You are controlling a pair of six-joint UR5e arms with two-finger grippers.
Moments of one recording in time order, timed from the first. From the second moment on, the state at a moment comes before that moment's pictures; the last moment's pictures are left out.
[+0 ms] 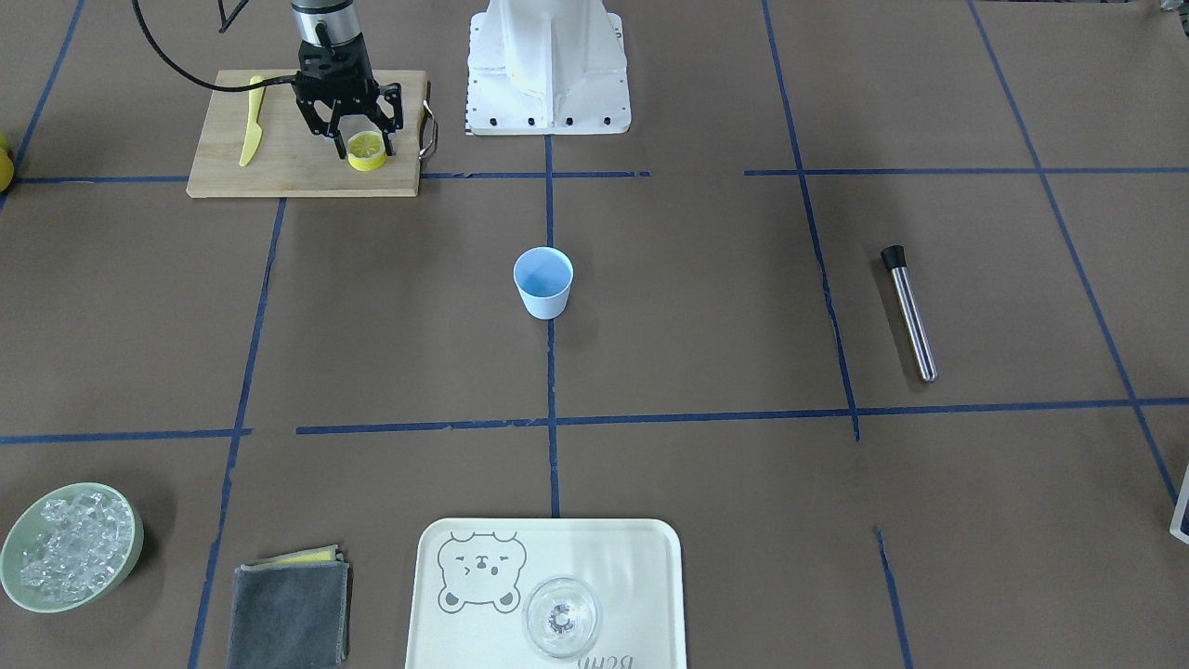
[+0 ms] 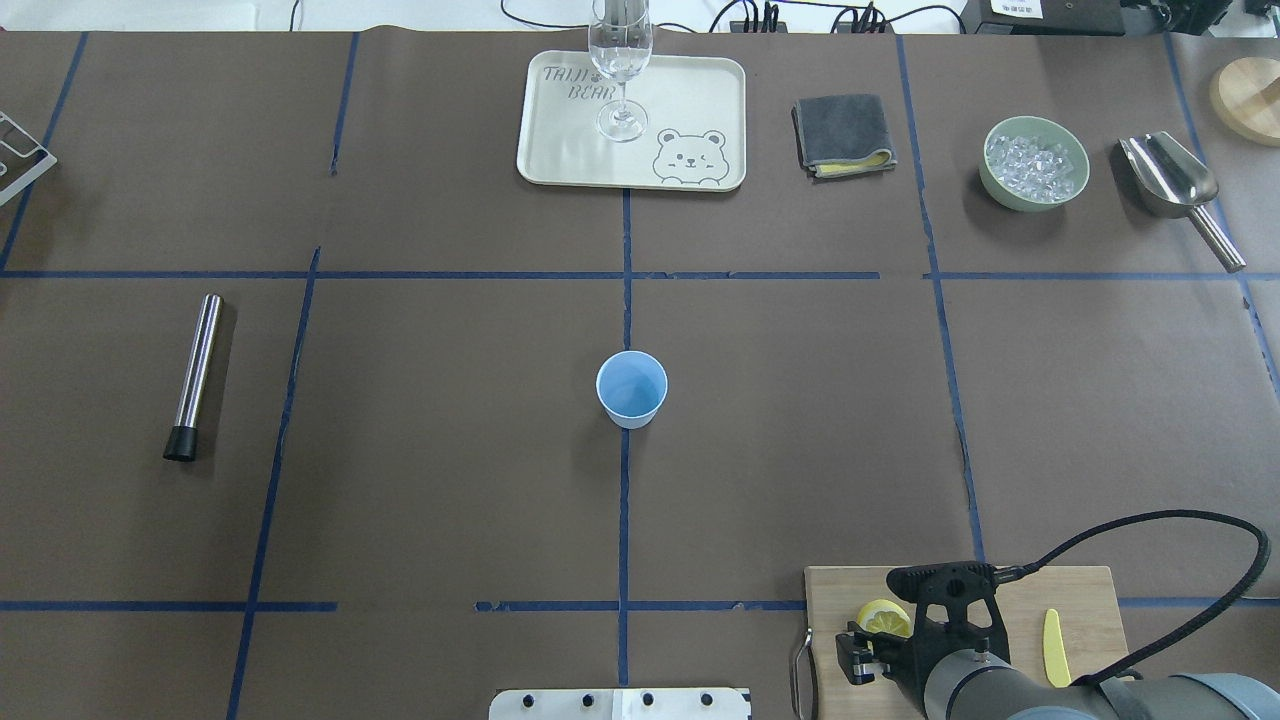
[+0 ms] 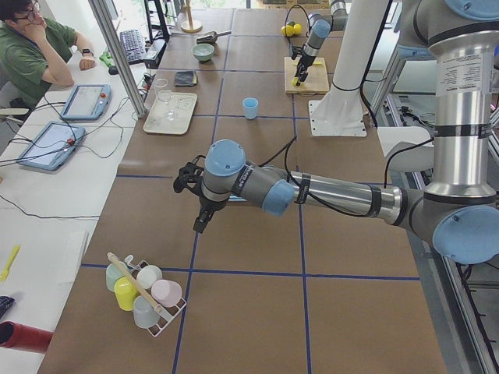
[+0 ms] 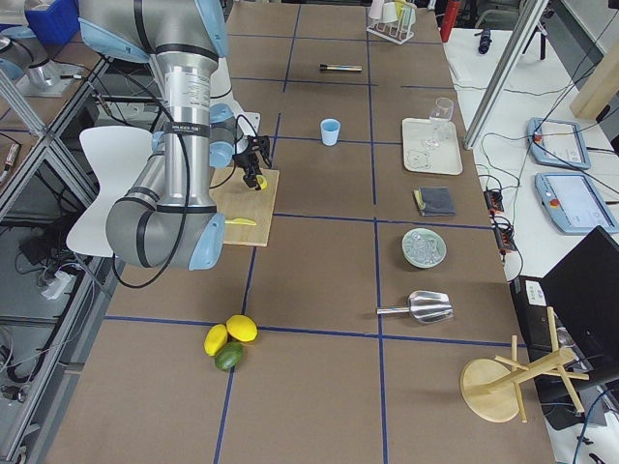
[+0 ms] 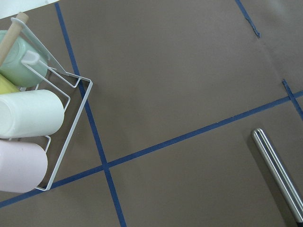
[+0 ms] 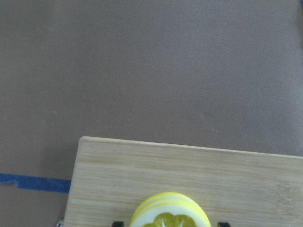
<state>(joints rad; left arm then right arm) -1.52 -1.49 -1.81 -1.89 -2.39 -0.02 -0.06 -1.65 2.17 -1.33 1.24 1.54</state>
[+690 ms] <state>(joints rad) -1.52 -1.49 -1.81 -1.89 -2.39 -0.02 -0.06 -1.65 2.18 -1.33 1.24 1.54</state>
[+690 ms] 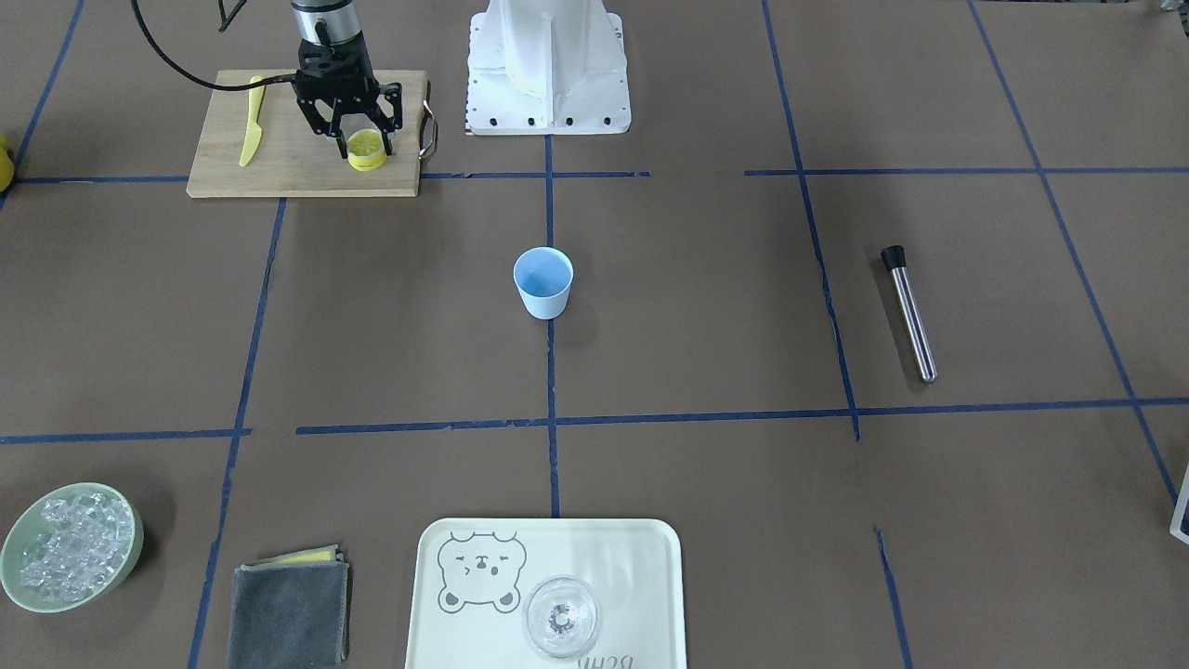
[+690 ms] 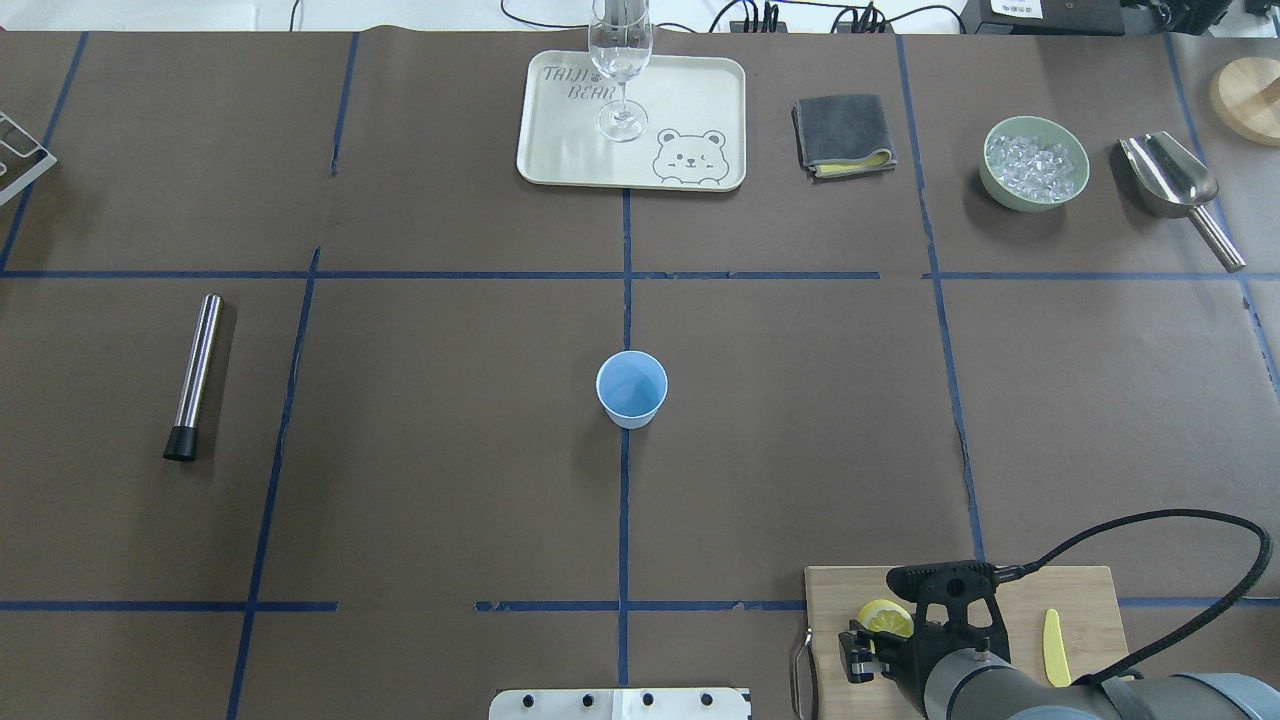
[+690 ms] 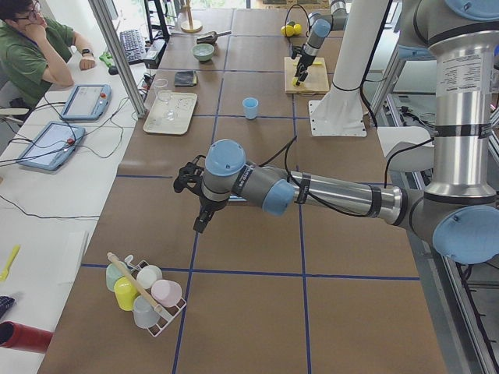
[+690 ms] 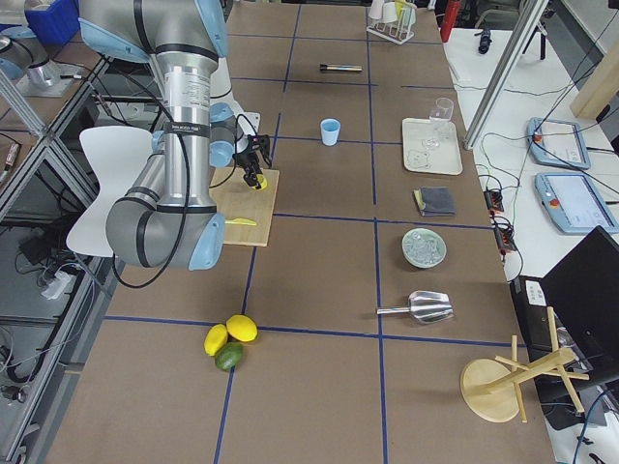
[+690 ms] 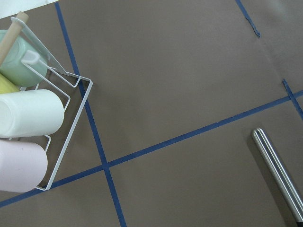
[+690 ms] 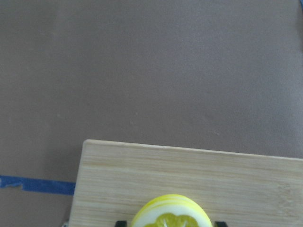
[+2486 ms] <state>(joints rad) -1.52 -1.49 -1.81 -1.89 -2.39 -0.02 0.22 -1.09 2.18 -1.87 1.46 1.48</state>
